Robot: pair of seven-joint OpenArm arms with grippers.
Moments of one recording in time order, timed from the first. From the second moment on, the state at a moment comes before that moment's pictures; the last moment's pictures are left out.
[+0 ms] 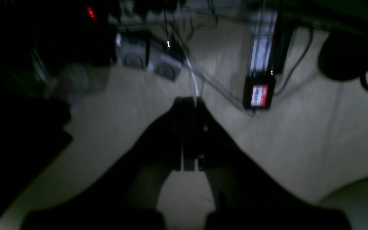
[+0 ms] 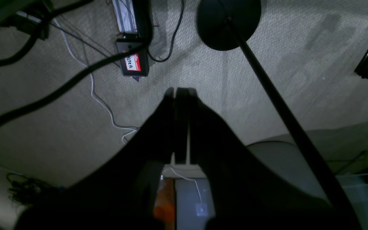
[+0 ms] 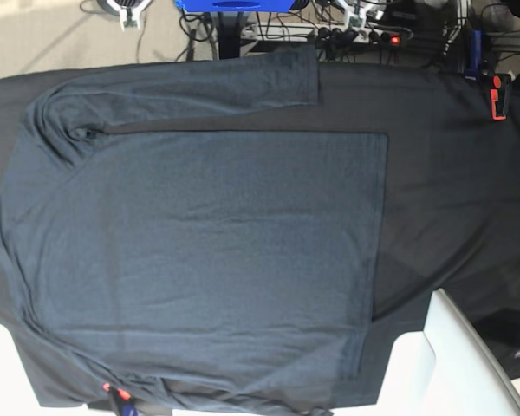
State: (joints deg) left arm 14.0 -7.0 1.1 13.1 1.1 -1.5 -10.2; right arm -15.9 1.5 1.3 20.5 -2.6 -0.3 -6.5
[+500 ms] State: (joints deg) left arm 40.9 -12.5 0.9 55.1 -13.3 -1.6 -13.1; right arm -40.8 1.8 11.8 75.4 -2.5 0.1 -23.9
